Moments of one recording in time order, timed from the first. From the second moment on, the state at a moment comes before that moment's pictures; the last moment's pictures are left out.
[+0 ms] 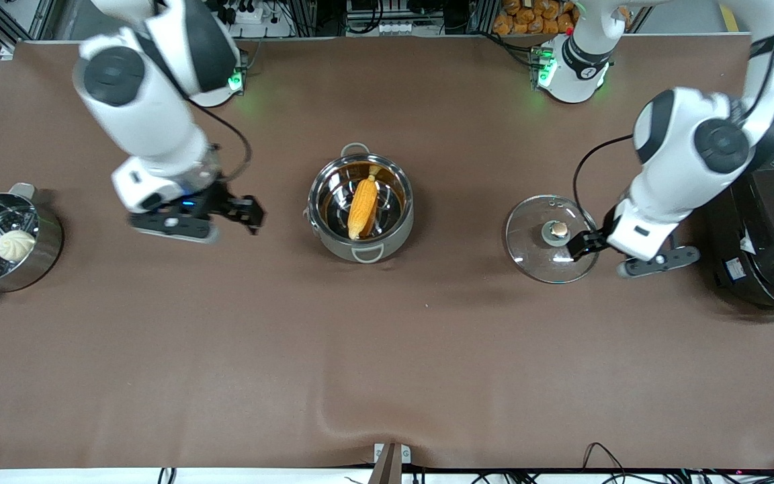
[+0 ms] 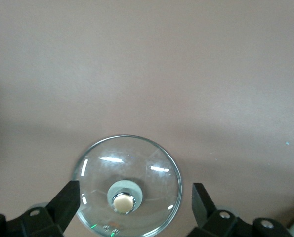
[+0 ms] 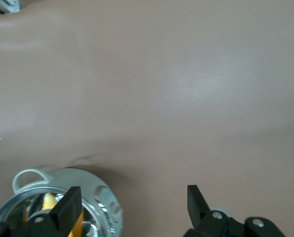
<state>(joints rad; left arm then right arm) 0.00 0.14 -0.23 -1.88 0.04 2.09 -0.43 0.20 0.14 0.20 -1.66 -0.08 1.87 0.59</state>
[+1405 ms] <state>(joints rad) 0.01 0.01 -0.23 -1.56 0.04 1.58 -0.25 0.05 0.06 -0.11 -1.55 -0.01 1.77 -0.07</state>
